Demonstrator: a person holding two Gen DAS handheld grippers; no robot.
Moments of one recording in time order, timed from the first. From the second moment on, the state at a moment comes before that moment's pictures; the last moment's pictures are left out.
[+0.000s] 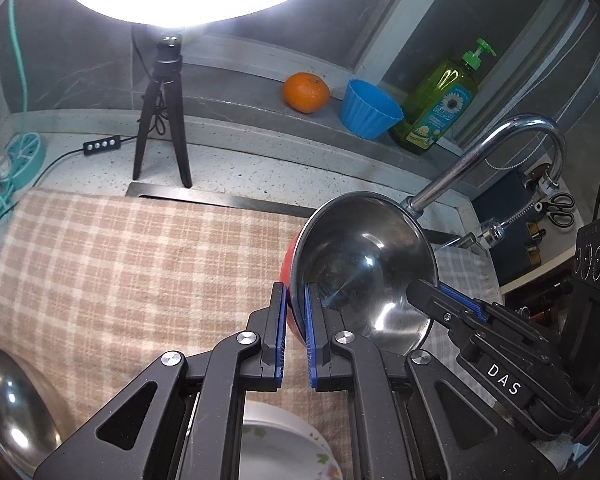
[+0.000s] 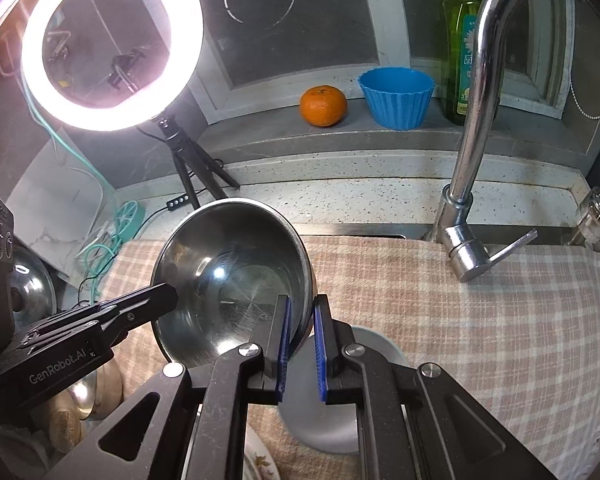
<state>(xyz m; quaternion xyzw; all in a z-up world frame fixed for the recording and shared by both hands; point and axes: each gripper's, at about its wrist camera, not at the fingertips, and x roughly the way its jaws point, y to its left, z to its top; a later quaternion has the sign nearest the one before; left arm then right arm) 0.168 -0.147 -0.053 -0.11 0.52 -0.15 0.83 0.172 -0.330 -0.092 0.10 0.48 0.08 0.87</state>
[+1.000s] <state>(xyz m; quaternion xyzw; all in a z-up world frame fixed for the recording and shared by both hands) 0.089 -0.025 -0.034 -0.15 0.50 -0.10 0.85 0.106 -0.206 -0.078 0.09 0.48 0.15 0.86</state>
